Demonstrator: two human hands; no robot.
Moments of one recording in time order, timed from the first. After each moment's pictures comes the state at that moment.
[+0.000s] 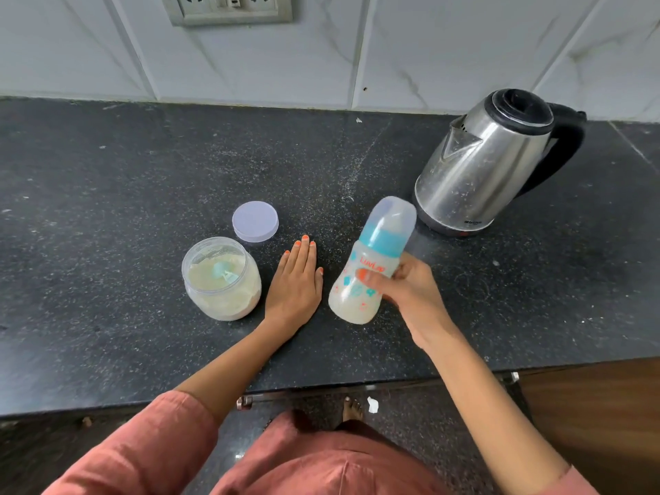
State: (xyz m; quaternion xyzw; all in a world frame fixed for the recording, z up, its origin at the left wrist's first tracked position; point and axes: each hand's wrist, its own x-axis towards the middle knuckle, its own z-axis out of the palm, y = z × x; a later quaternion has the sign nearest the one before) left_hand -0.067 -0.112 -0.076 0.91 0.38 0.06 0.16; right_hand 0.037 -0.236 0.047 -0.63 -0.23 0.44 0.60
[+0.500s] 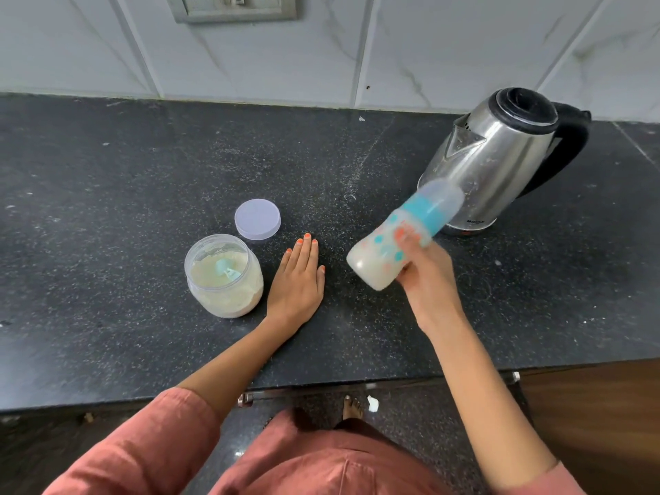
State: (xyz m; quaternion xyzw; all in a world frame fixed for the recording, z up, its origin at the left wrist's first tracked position) left_hand -0.068 -0.112 -0.075 0.91 0.38 0.07 0.15; right_hand 0.049 -0.227 0.050 -0.53 -0.13 0.41 0.73
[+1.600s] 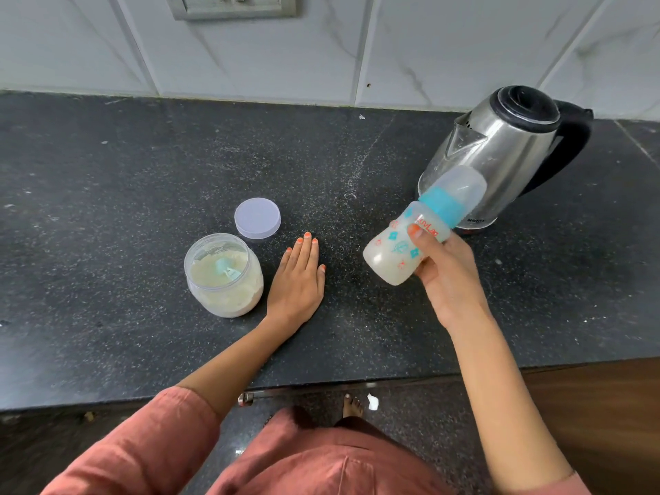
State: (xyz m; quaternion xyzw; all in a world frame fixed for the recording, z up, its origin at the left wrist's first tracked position) left_hand -0.068 -0.112 -0.077 0.91 0.38 0.07 0.14; right_hand 0.068 -0.233 0.053 -0.53 -0.16 0.41 0.73
